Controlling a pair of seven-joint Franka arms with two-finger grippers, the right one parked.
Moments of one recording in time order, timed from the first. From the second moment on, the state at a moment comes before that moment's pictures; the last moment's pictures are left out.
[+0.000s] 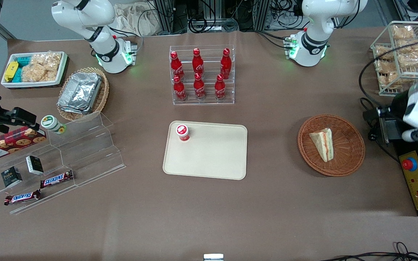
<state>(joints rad) 0.07 0.13 -0.04 -1.68 0.00 1.65 -0.22</state>
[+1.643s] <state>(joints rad) 0.05 0.32 -0.06 -2.13 -0.04 2.31 -0.33</state>
